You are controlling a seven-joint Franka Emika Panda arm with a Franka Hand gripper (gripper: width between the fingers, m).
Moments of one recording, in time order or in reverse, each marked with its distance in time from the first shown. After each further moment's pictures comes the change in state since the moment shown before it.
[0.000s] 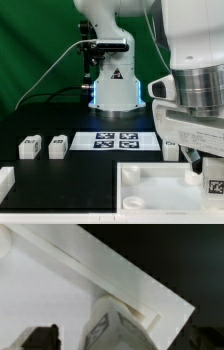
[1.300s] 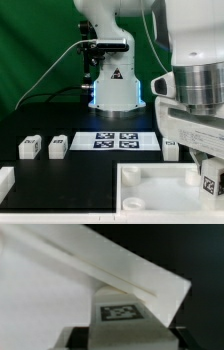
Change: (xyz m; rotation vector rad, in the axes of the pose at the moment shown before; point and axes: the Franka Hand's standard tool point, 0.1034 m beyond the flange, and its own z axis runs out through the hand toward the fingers) arm 0.008 -0.004 -0.004 0.023 0.033 0.560
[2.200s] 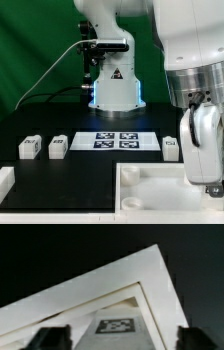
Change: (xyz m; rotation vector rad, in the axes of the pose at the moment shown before) arm -0.002 -0.001 0.002 0.009 -0.048 0.598
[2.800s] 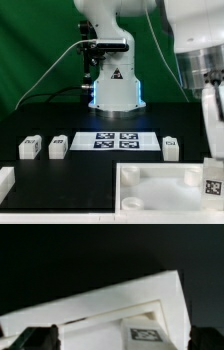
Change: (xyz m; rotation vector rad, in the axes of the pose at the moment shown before) arm -0.022 0.024 -0.022 -0.003 -0.024 -0.142
